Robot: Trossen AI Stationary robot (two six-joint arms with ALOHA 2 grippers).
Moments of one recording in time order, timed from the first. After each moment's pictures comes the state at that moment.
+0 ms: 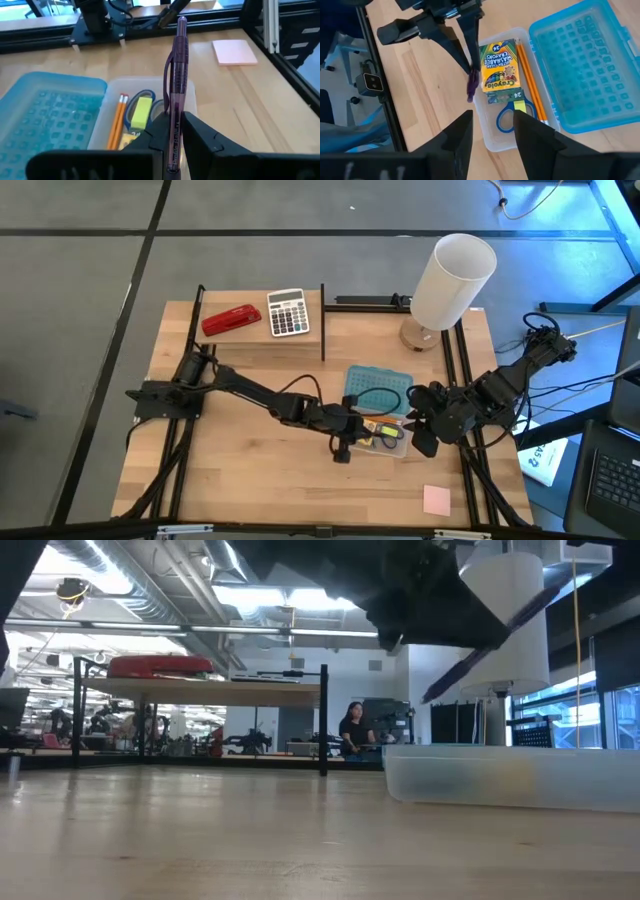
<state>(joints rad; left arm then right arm) -0.22 2.04 1.41 0.16 -0.11 -0.02 0.63 1.18 1.24 -1.12 0.32 1.04</state>
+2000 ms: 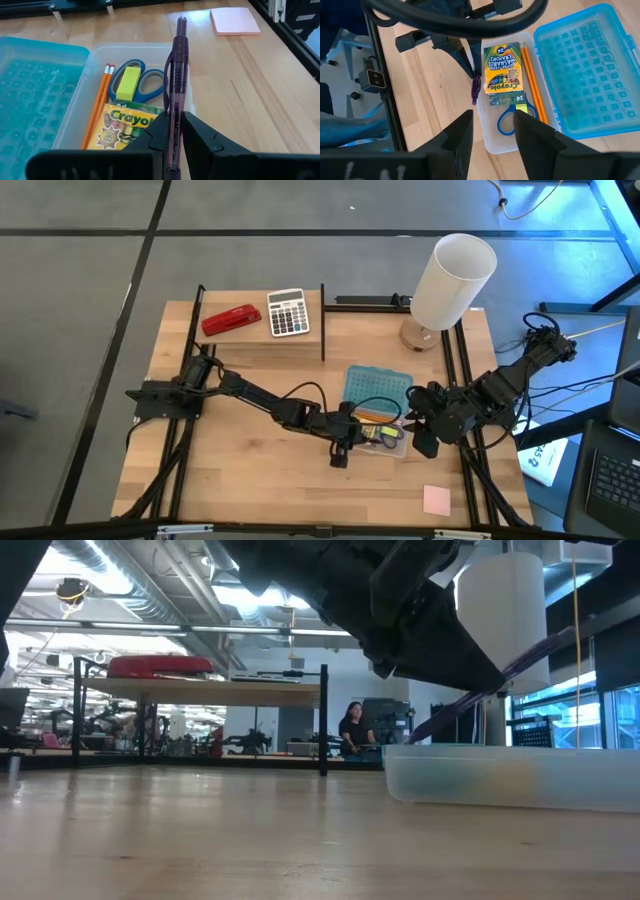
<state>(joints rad) -0.24 2.09 1.41 0.11 -0.11 -0.05 0.62 1.18 1.24 -1.10 0.32 0.99</state>
